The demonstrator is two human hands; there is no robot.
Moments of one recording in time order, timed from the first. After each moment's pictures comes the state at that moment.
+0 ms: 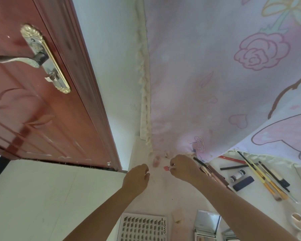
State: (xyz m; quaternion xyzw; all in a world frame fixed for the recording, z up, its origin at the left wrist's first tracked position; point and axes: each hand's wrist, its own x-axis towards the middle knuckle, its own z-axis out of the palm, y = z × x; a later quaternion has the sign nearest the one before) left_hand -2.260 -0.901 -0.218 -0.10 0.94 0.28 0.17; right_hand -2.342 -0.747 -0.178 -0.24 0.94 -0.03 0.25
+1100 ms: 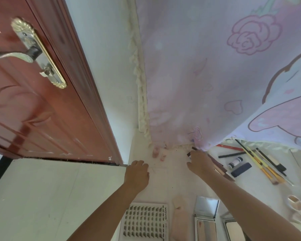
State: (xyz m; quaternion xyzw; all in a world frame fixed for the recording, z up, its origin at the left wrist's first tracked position) left_hand -2.247 -0.892 -0.223 -0.03 0.97 0.11 0.21; right_hand -2.338 -0.693 -0.212 -0.09 0.97 0.01 0.21
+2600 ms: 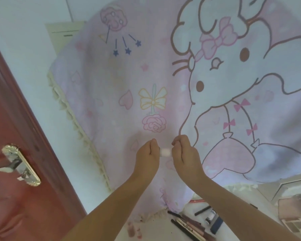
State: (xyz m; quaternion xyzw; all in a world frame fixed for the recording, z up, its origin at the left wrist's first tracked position) left_hand -2.328 -0.758 0.045 -0.02 0.78 0.61 -0.14; right_hand -2.322 -0.656 0.036 -0.18 0.81 -0.49 -0.25
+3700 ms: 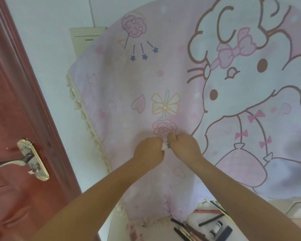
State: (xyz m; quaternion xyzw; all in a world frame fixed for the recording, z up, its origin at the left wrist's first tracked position) left_hand -2.352 -0.784 0.071 0.08 0.99 0.09 -0.12; right_hand -2.367 -0.676 0.076 -0.09 0.92 -0.38 -0.09
